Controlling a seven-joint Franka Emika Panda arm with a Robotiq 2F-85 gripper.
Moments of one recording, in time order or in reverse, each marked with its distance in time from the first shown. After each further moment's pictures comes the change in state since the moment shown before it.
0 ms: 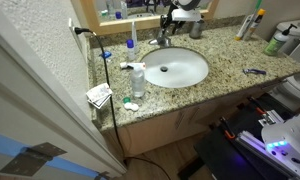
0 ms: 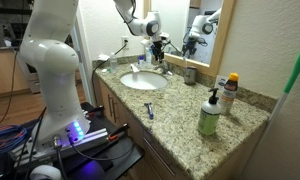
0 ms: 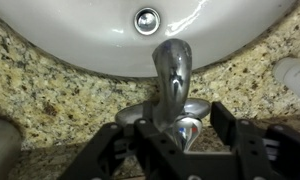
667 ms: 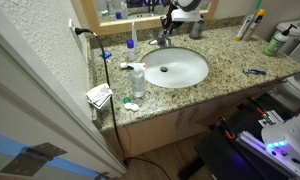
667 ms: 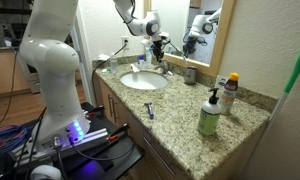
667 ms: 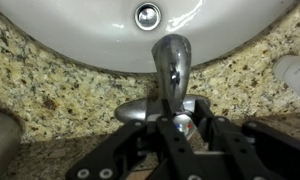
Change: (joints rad) arm 0.017 -0.001 -0.016 -0.001 -0.022 0.014 0.008
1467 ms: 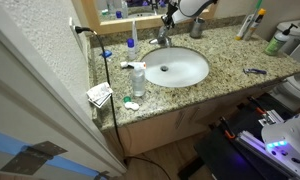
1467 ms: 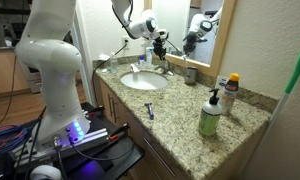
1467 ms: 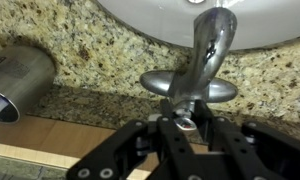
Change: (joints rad) arm 0.114 -0.007 -0.112 0.010 -0.342 0.001 0.109
